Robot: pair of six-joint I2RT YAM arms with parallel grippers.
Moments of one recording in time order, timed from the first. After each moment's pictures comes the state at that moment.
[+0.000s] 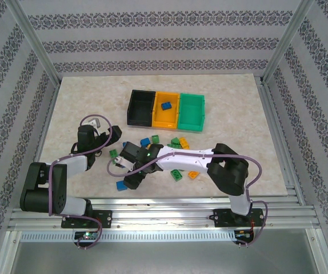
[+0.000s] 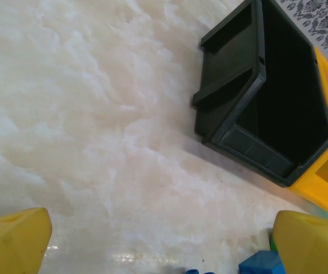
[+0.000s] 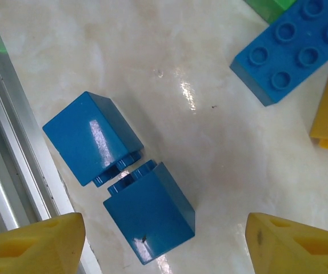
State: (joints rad) left arm 0.00 1.41 0.45 0.40 0.26 -0.58; right arm 1.14 1.96 1.43 -0.62 -0.16 0.05
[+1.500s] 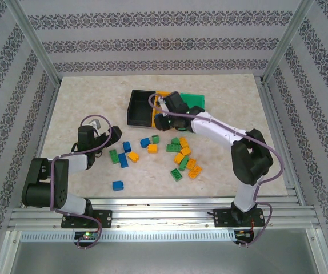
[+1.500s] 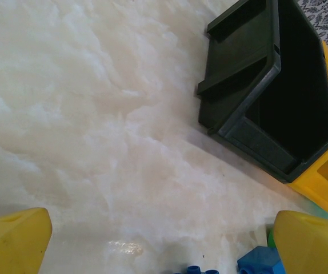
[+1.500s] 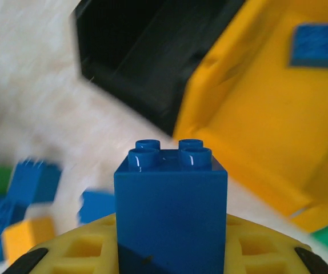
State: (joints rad) left arm 0.02 1.46 0.45 0.42 0.32 -0.63; right arm 0.61 1.85 1.44 -0.46 -0.12 0.26
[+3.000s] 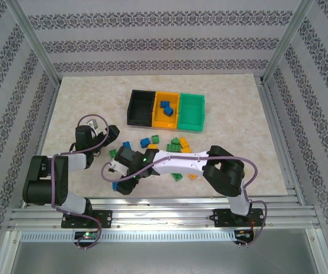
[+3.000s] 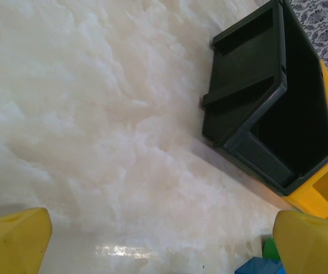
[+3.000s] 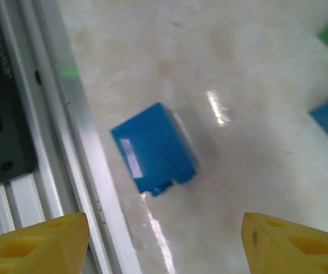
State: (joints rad) left arm 0.06 1.49 0.45 0.47 0.36 -0.67; right arm 1.19 1.99 1.44 -0.52 -0.25 0.08
